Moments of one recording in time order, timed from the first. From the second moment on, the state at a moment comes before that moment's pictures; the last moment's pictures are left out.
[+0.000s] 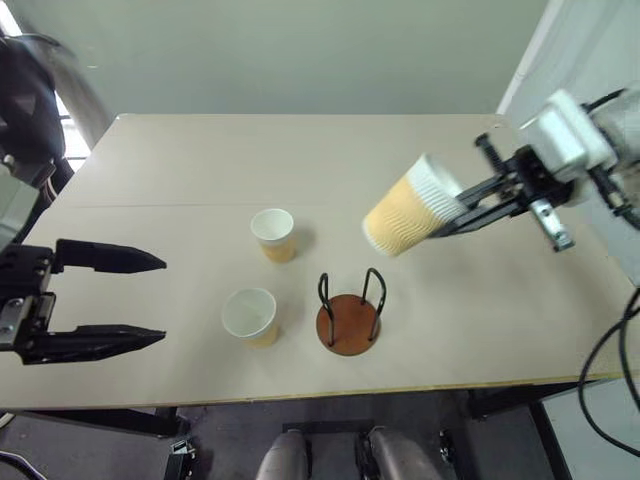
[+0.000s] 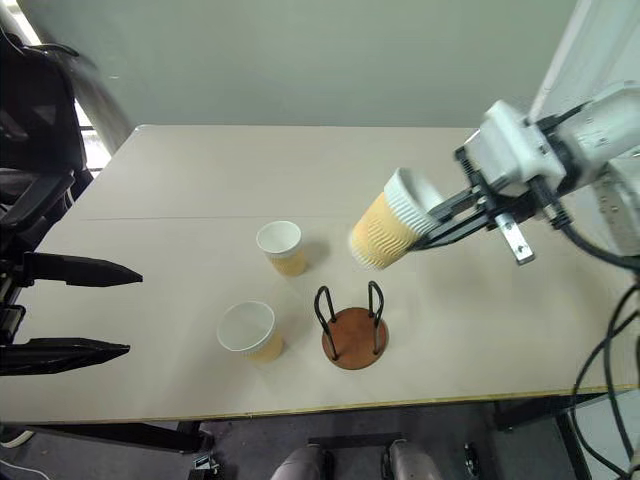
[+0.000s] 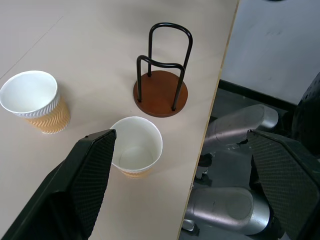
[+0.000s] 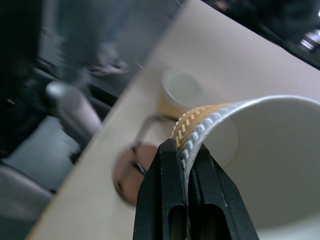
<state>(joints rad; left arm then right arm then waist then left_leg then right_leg) 0.04 1.33 0.93 -0.43 -0.84 1.01 -1.54 -1.11 -0.98 0.38 -0.07 0.68 0.28 1.61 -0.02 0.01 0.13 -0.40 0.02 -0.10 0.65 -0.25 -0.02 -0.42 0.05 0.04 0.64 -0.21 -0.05</state>
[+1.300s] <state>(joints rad) 0.10 1.29 1.02 -0.50 -0.84 1.06 -1.50 -1.02 -0.79 0.53 -0.02 0.34 0.11 1.61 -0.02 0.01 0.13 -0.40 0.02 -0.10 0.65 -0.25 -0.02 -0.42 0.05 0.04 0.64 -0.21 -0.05</state>
